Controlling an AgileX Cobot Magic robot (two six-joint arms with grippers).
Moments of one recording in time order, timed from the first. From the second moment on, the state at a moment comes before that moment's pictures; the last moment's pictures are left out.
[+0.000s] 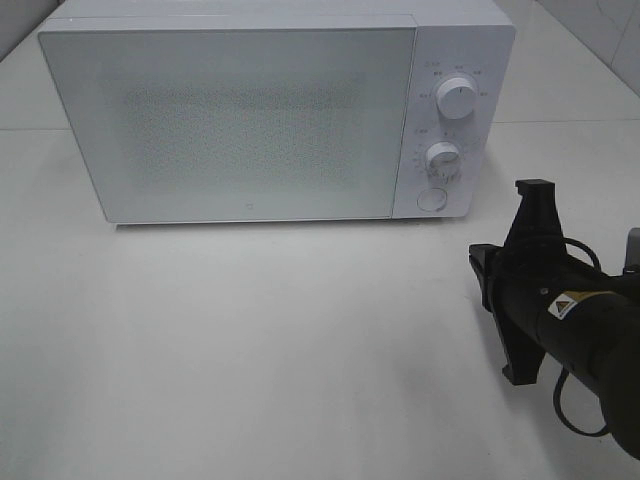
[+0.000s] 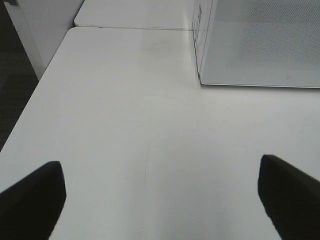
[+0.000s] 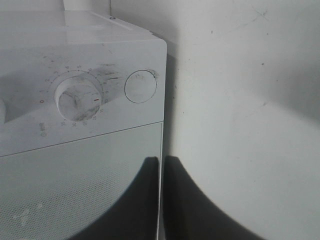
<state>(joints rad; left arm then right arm) 0.05 0.00 -0.50 -0.05 1.04 0.02 0.73 1.69 -0.28 0.73 -1.01 1.39</state>
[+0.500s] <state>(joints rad) 0.05 0.00 -0.50 -0.05 1.04 0.02 0.73 1.71 -0.30 0.73 -1.00 1.39</state>
